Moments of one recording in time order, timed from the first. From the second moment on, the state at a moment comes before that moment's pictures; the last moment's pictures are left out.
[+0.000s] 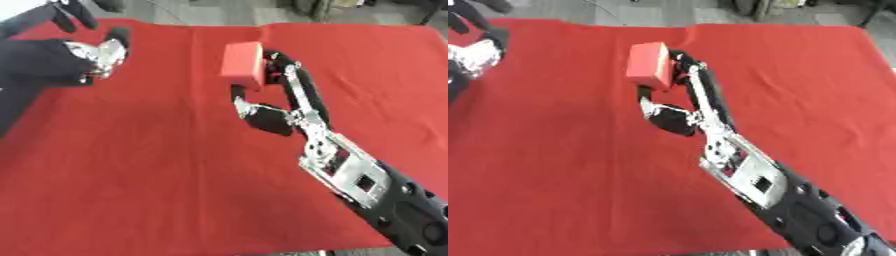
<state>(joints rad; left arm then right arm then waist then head) -1.04 0.69 -0.57 -1.94 -0.35 0.64 -0.52 -0.47 -0.51 0.48 -1.87 0.04 0.32 -0.56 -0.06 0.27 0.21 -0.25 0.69</state>
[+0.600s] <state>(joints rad) -1.08 0.62 -0.67 -1.84 -0.51 0.59 -0.65 -0.50 -0.48 0.53 -1.85 0.03 0.27 -0.56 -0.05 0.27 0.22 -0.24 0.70</state>
